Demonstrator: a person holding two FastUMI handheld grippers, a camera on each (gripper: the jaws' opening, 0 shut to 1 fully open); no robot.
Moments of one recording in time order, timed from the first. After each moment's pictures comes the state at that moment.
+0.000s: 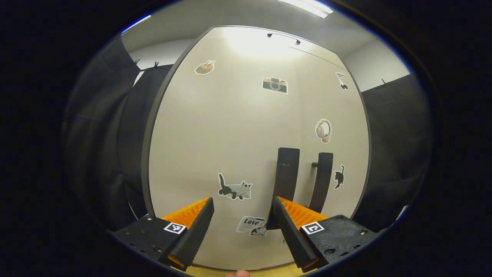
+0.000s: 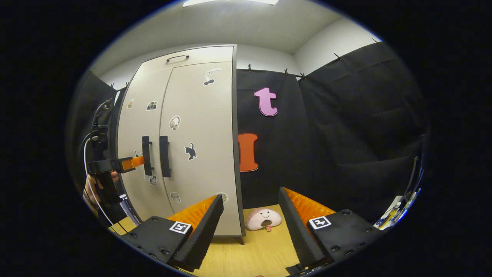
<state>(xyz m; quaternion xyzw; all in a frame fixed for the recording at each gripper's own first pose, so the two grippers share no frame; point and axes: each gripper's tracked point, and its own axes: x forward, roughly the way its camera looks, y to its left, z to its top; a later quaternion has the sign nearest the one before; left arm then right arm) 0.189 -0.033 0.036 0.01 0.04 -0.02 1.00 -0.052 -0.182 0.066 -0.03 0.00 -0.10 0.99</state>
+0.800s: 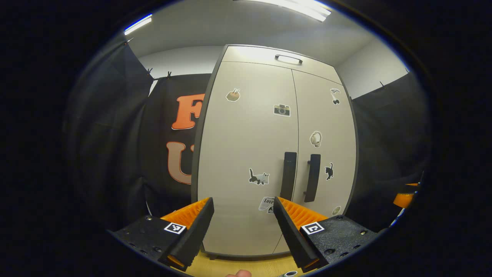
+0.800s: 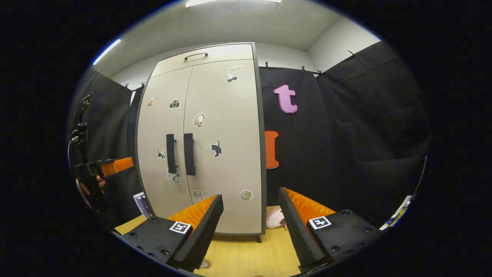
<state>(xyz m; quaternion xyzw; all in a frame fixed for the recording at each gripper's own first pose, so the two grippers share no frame) 0.058 0.020 0.069 0.02 0.02 0.01 1.00 -0.044 -0.125 0.054 -0.03 0.02 -0.03 1.00</state>
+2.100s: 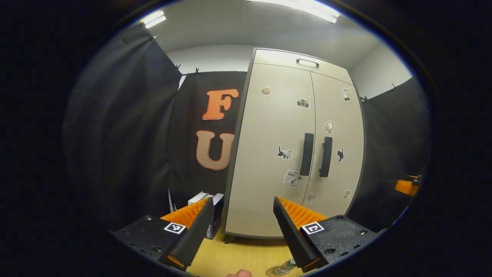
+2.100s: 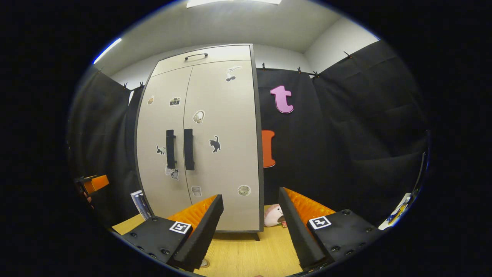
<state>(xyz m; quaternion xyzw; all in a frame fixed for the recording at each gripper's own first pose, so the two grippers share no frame) -0.036 0.072 0.029 0.01 0.04 0.08 1.00 -0.063 -0.136 0.037 -0.03 0.00 -0.06 1.00</state>
